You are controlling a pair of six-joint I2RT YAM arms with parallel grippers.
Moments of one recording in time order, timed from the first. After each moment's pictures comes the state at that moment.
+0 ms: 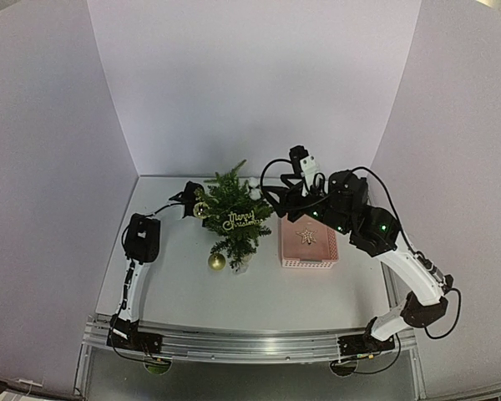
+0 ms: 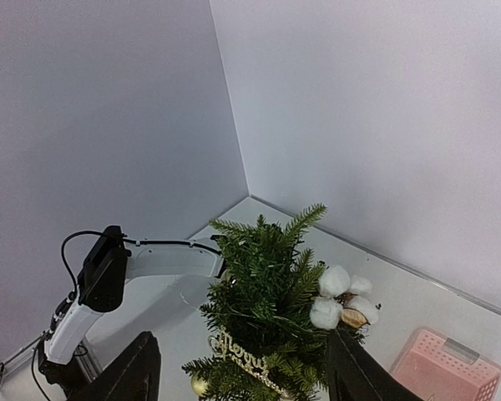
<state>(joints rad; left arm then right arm) -0.34 2.57 2.03 -0.39 0.86 1.14 0.97 1.51 1.96 -0.62 0.16 0.19</state>
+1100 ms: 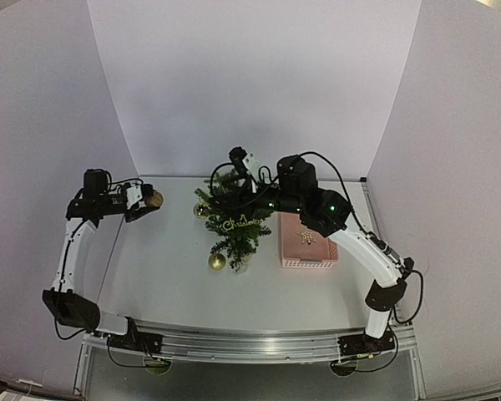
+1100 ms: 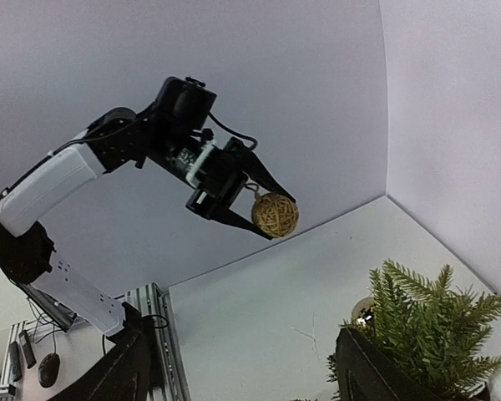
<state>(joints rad) 0.00 1.37 1.53 -0.87 0.87 1.16 0.98 1.89 2.34 -0.62 -0.30 0.15</state>
